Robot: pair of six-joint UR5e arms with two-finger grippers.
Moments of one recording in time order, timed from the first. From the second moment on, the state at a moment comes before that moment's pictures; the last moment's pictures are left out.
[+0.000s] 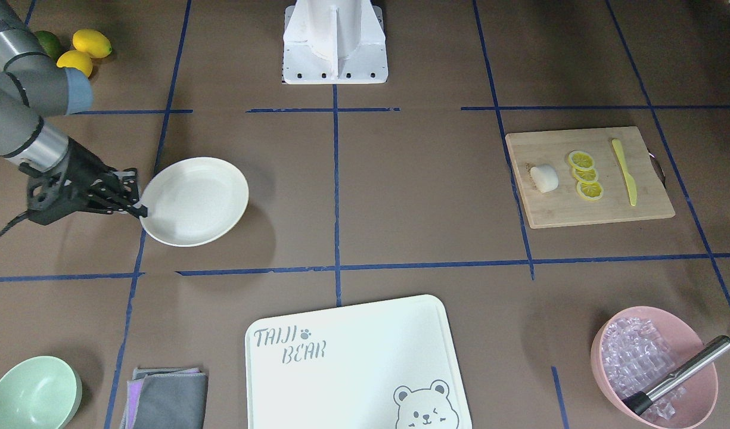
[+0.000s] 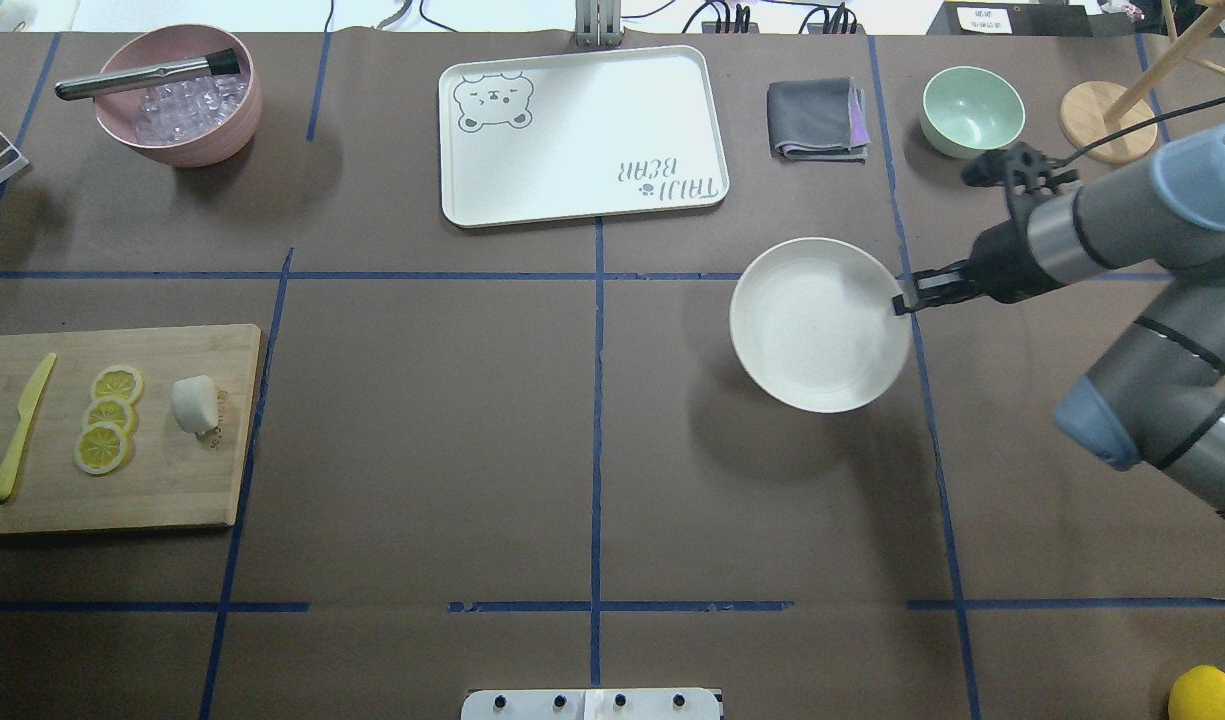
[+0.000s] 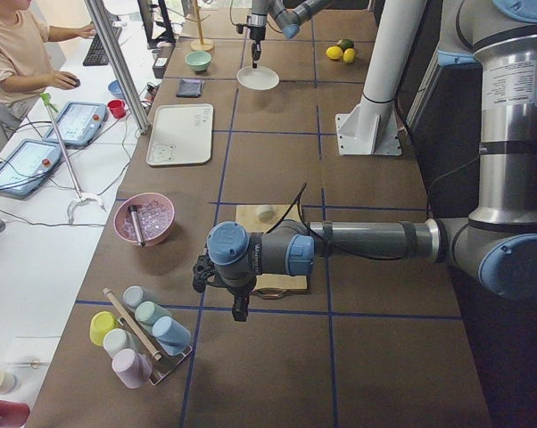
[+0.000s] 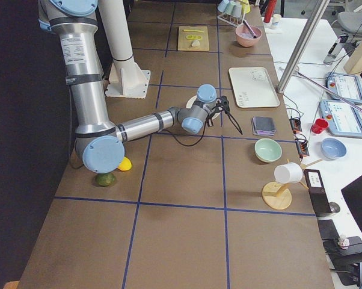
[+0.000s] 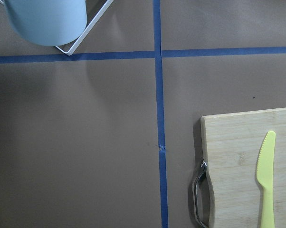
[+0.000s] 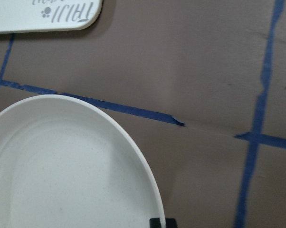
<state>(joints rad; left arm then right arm) -1.52 -1.49 -1.62 -1.61 -2.41 0.00 0.86 -1.34 1.65 -0.83 2.23 0.96</state>
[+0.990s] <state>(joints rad) -1.52 -1.49 -1.62 -1.61 -2.41 0.00 0.53 -1.04 1.61 -1.13 1.89 1.23</state>
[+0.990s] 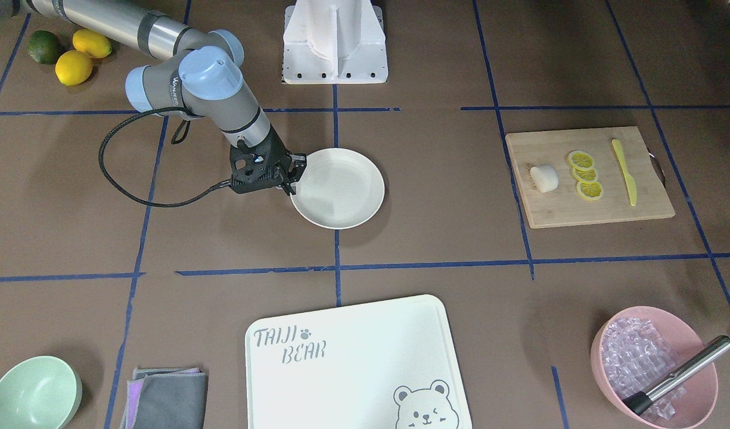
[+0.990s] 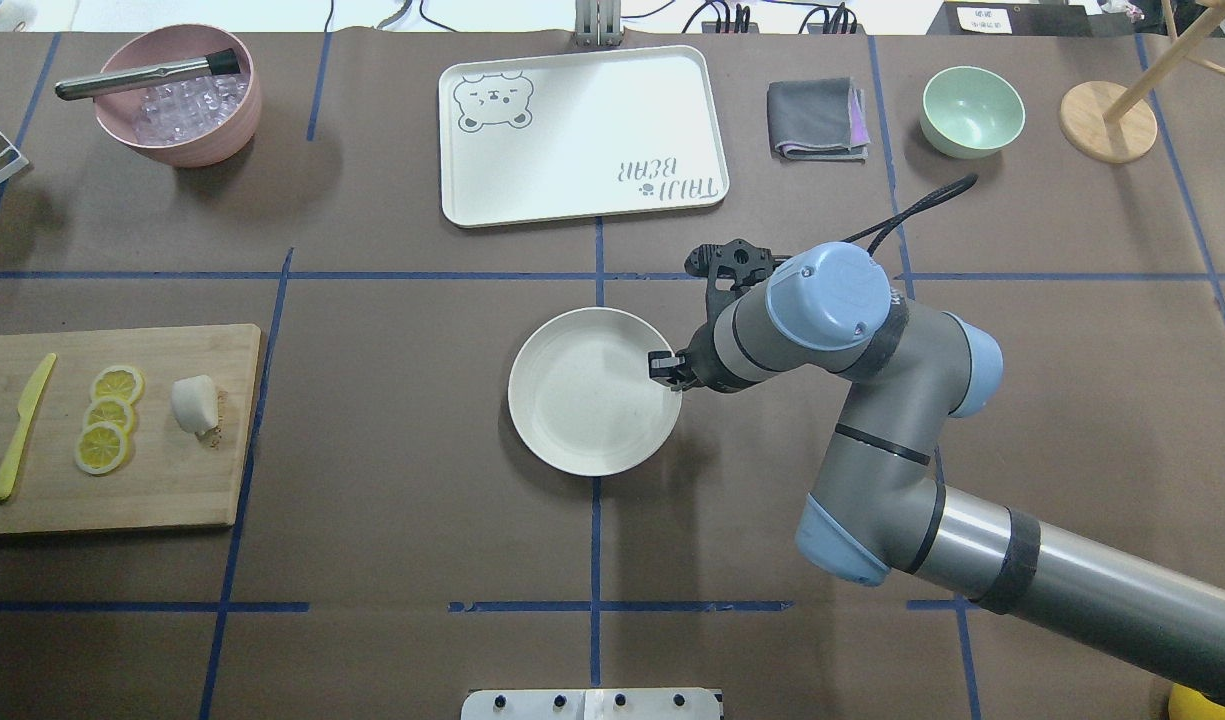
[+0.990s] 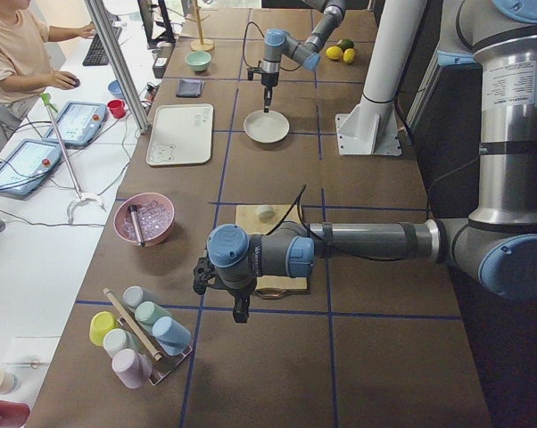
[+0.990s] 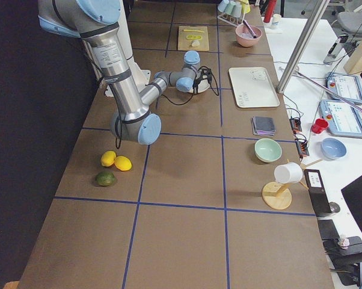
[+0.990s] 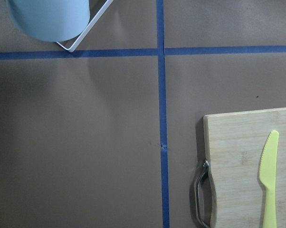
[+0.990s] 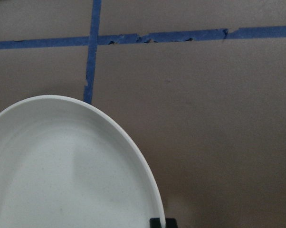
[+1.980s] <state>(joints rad) -1.52 -1.49 -1.63 -1.61 -2.40 0.01 0.88 -1.09 1.69 -1.41 2.13 0.95</state>
